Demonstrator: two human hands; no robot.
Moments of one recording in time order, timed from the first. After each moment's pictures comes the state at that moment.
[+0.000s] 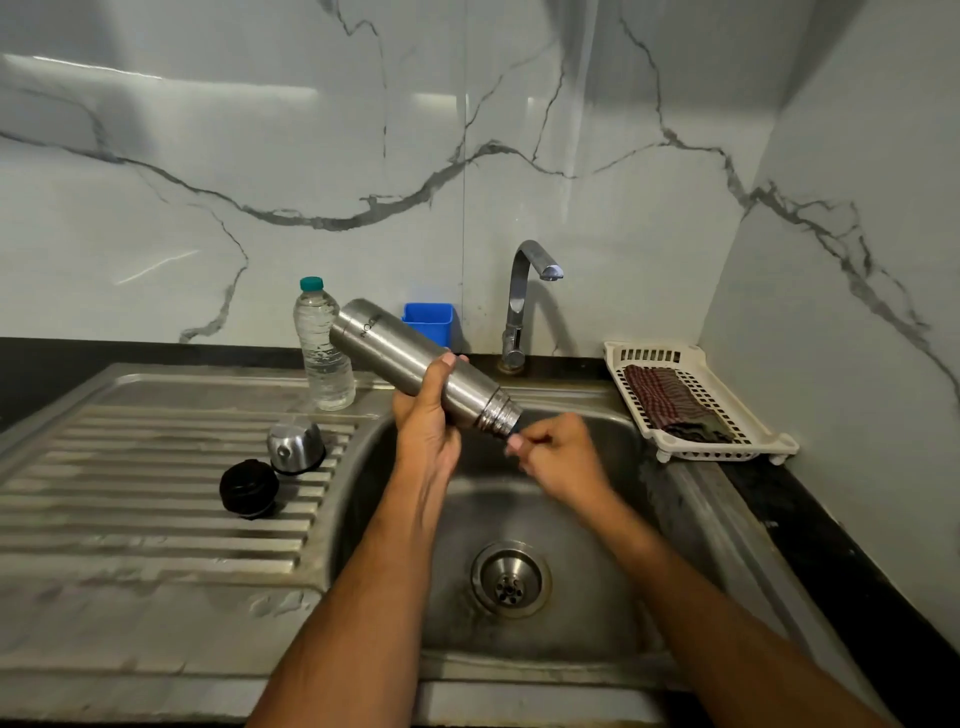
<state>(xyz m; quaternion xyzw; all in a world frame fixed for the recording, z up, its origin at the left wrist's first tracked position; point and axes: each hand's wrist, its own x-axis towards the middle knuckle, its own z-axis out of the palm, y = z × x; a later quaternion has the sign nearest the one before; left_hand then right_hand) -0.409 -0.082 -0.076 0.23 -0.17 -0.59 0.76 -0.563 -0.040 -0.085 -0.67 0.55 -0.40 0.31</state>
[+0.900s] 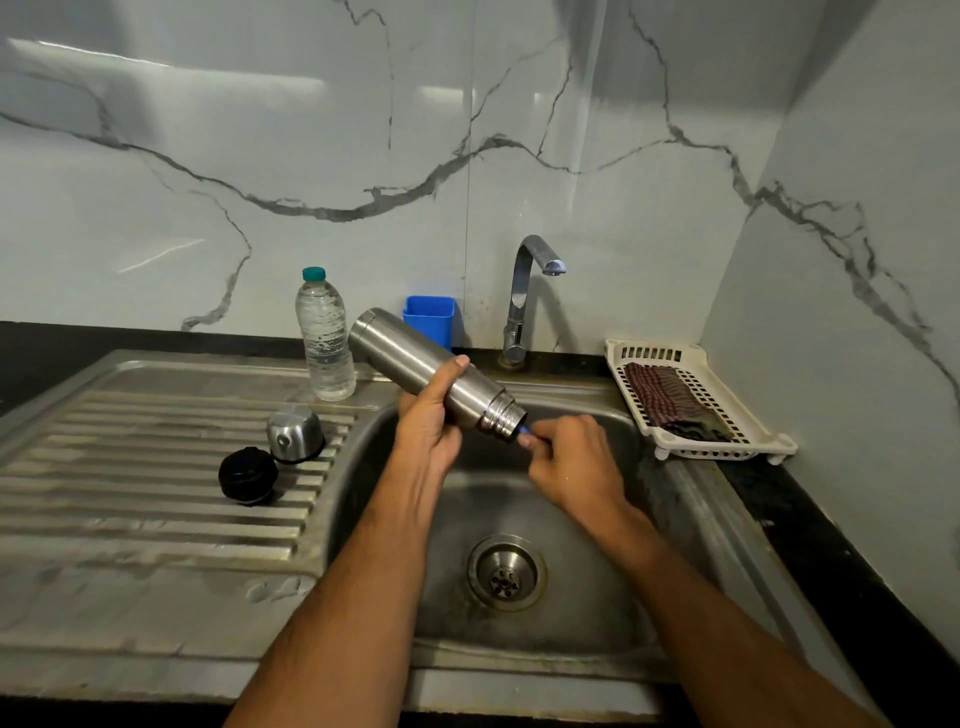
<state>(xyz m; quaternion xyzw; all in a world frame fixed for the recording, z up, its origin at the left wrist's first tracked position) -0.403 -0.086 -0.085 0.27 -0.14 -0.64 0.70 -0.575 -0.031 -0.087 -0.75 0.60 -0.28 0.08</state>
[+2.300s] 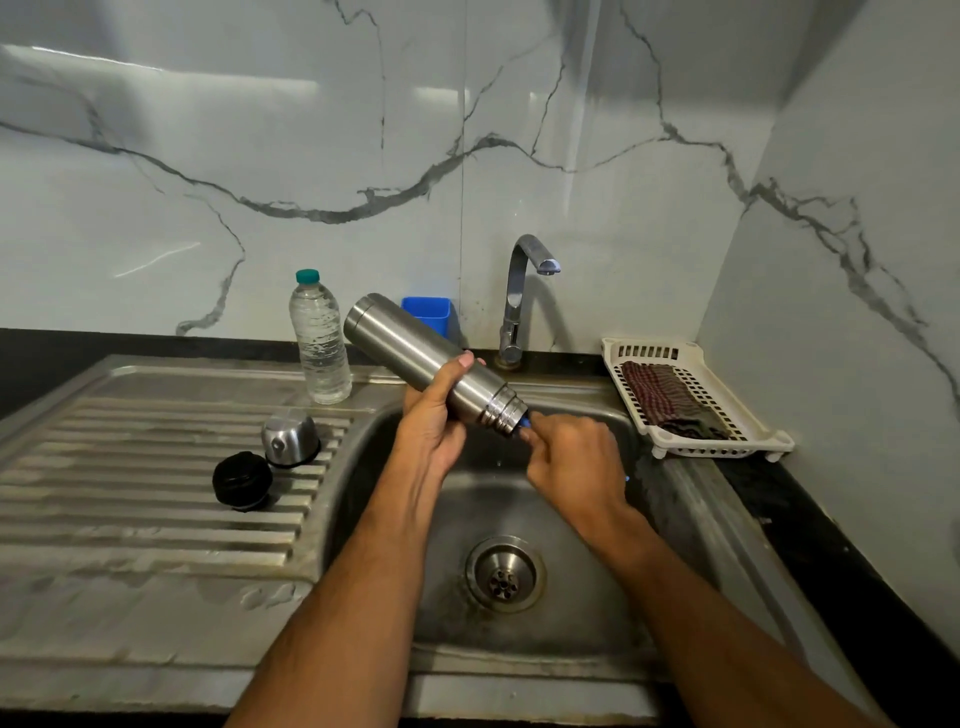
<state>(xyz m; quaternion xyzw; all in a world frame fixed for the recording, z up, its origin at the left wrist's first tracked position) -0.409 -0.084 -0.082 0.23 -0.20 -0.66 0.69 -0.582 -0.040 -0.099 -0.75 0.57 -0.32 -0.04</state>
